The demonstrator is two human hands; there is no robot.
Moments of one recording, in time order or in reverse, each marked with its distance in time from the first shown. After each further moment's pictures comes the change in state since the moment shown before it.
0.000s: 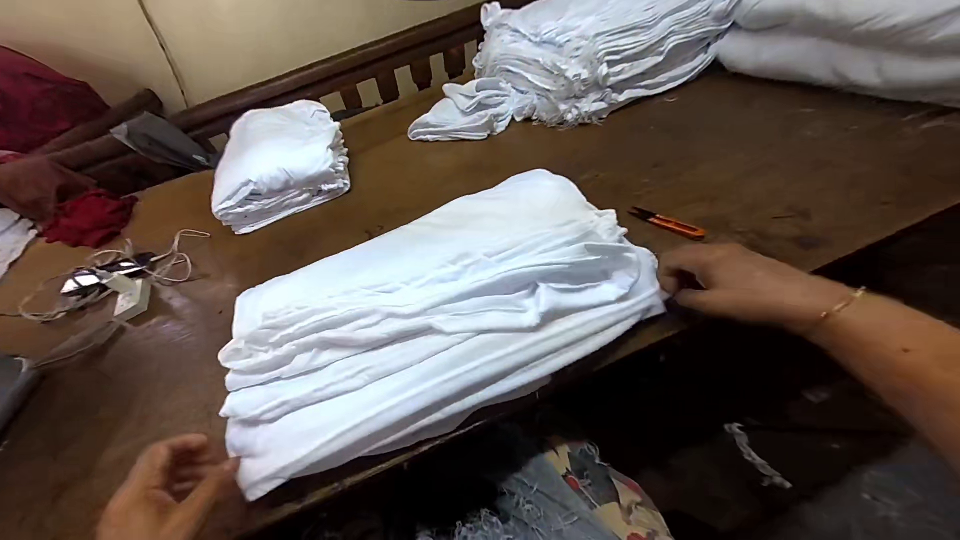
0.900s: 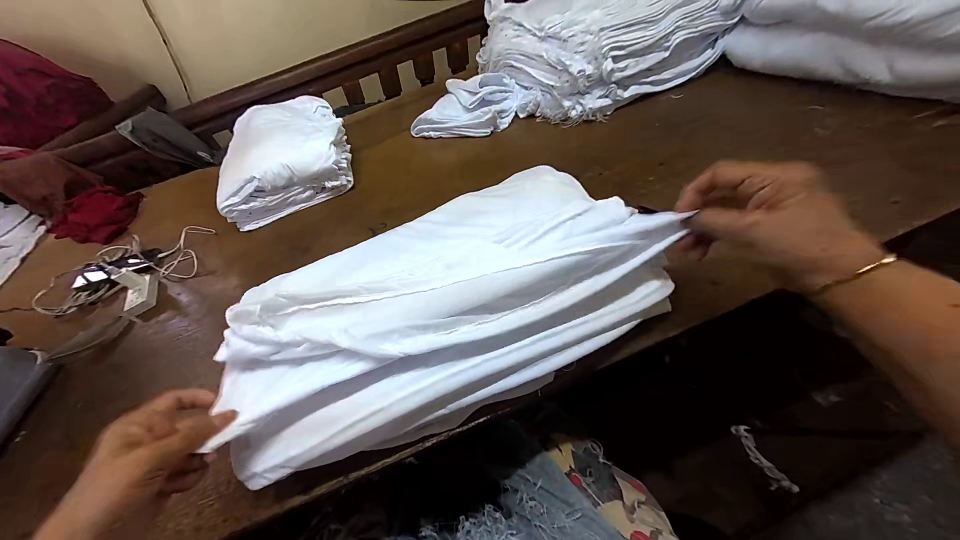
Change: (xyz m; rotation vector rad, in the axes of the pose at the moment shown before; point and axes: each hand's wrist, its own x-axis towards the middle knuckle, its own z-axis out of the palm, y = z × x) left_hand 0.040 0.039 -0.024 -0.418 -0.151 -0.273; right_hand 0.017 -0.030 -0.030 0.557 0.409 -0.032
